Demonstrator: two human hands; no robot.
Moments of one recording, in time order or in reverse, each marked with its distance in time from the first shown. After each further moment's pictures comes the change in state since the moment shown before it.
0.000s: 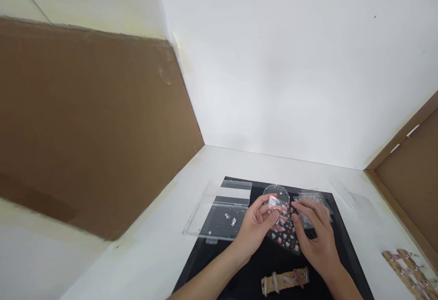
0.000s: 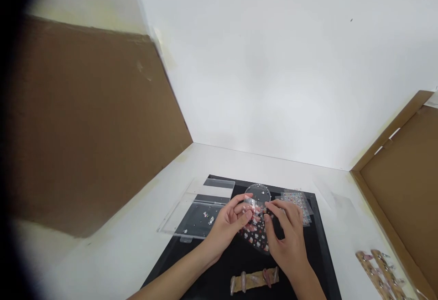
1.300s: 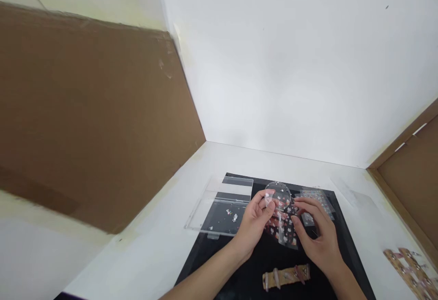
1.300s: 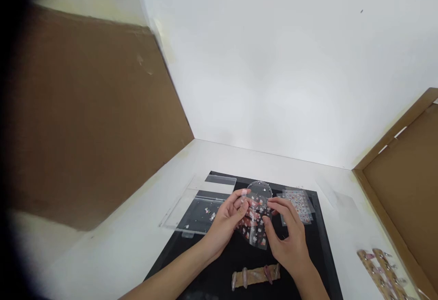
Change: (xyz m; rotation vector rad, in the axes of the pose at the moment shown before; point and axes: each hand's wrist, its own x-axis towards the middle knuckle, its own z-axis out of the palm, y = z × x) left_hand -0.001 0.004 0.004 -0.026 0.100 -0.012; right_hand 0.006 -0.006 -0.004 0.247 -0.040 0.117
